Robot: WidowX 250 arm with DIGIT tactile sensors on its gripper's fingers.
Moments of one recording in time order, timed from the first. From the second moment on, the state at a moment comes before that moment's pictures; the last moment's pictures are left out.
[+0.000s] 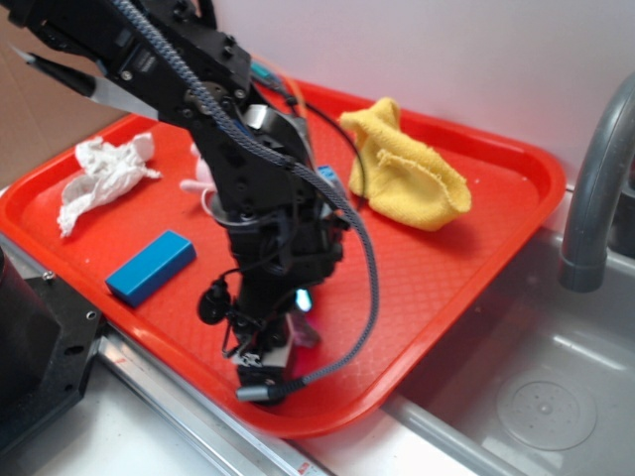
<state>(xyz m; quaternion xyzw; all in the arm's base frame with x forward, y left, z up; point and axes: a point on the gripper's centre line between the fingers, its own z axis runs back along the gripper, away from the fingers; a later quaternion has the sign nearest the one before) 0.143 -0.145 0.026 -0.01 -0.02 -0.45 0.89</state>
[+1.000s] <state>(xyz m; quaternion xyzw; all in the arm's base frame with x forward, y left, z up) 0.135 0.017 0.231 0.00 -0.07 0.11 0.99</state>
